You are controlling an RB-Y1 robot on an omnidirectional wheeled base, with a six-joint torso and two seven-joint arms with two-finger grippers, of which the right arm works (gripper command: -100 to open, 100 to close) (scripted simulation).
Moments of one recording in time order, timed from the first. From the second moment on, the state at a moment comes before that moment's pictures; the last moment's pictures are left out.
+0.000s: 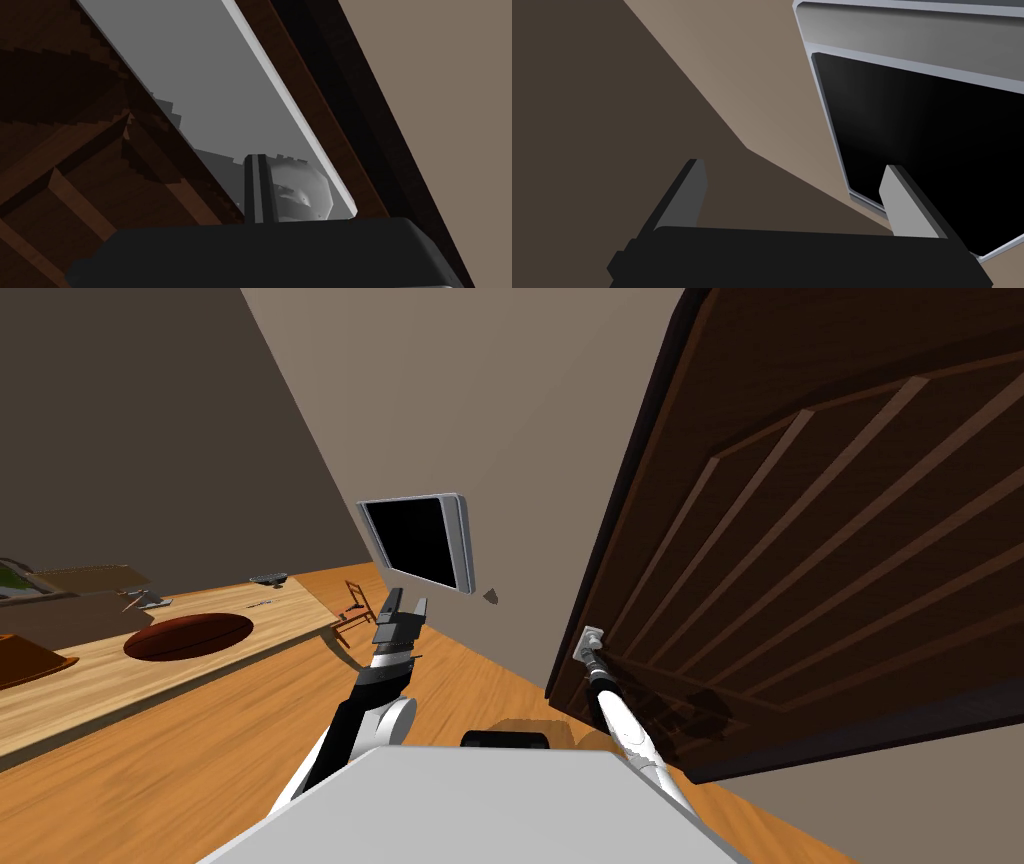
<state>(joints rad) 0.15 -0.30 0.00 -1.35 1.68 0.25 -1.07</state>
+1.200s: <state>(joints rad) 0.23 -0.36 0.03 -1.42 1.99 0.36 -1.08</state>
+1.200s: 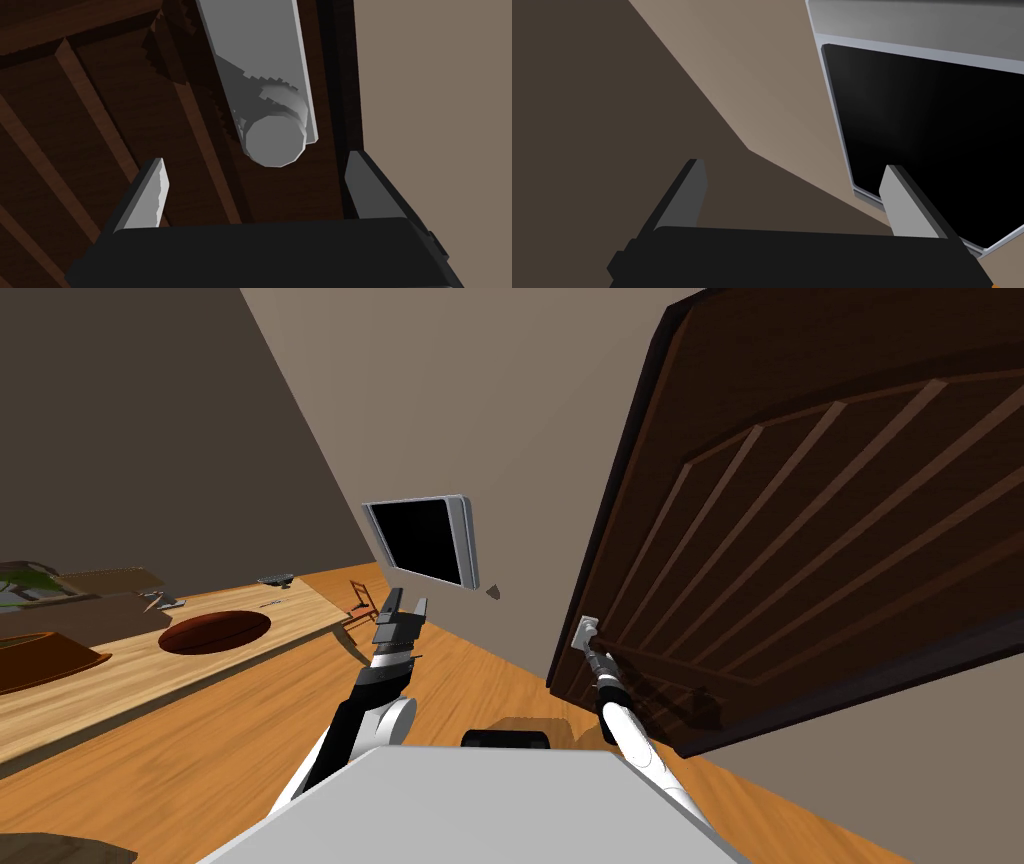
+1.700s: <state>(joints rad) 0.26 -0.38 0.05 -1.45 2.13 0.41 -1.08</state>
